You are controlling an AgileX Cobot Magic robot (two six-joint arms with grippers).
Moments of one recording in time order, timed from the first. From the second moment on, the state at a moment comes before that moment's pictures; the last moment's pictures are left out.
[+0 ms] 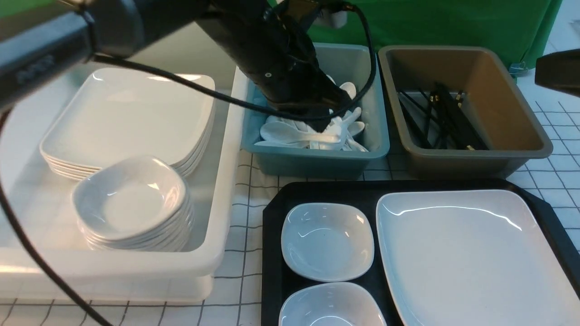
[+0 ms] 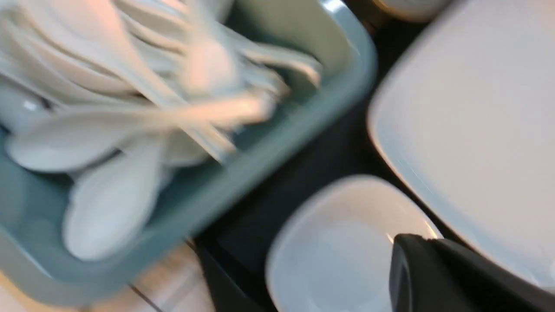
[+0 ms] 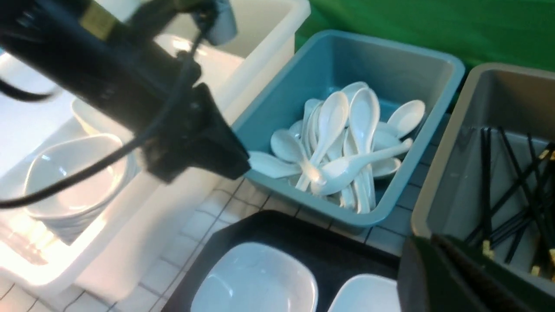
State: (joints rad) right arm 0.11 1.02 -1.09 0.68 0.79 -0.63; left arm -0.52 1.89 -1.81 -0.30 1.11 0.29
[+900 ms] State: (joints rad) right arm 0.11 1.02 -1.09 0.54 1.21 -0.63; left arm -0.73 1.83 -1.32 -0.19 1.02 0.26
